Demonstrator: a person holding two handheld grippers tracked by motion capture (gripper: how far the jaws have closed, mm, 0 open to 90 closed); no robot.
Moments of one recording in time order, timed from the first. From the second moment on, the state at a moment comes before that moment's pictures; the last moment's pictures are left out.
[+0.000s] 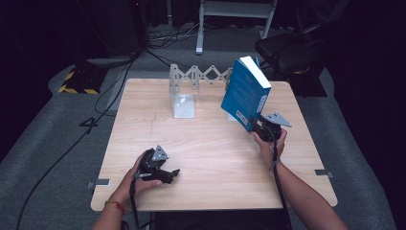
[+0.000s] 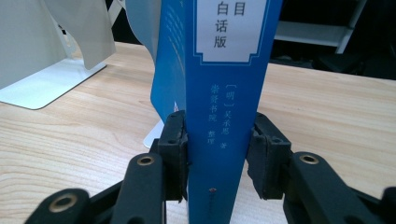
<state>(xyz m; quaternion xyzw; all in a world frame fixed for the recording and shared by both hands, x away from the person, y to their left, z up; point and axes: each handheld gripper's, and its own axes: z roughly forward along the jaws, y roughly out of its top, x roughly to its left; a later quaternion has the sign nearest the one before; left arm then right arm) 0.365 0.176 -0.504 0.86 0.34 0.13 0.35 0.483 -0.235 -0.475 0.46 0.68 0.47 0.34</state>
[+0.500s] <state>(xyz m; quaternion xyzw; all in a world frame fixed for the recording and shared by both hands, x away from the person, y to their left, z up) 0.367 0.176 -0.504 0.87 0.33 0.12 0.35 0.509 -0.224 -0.469 0.45 0.69 0.46 0.34</state>
